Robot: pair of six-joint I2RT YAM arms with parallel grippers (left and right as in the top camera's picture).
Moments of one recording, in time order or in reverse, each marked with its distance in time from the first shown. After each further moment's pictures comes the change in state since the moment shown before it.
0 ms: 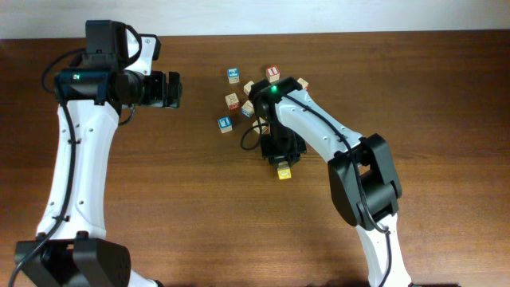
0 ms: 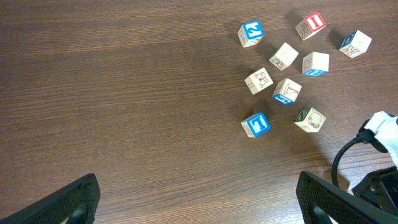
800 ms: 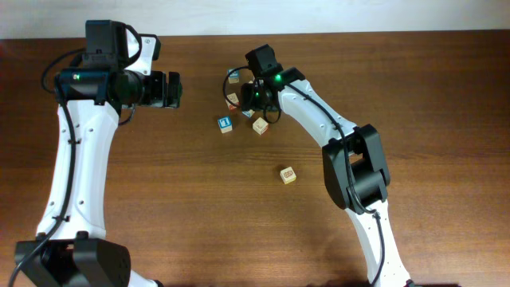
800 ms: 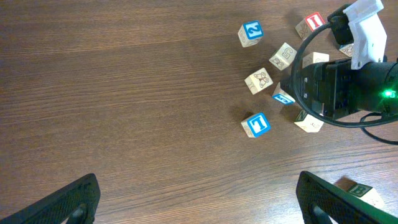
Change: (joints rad) left arm 0.000 0.000 0.000 0.000 0.000 0.000; right arm -0.060 0.163 0.188 0.670 -0.033 0.016
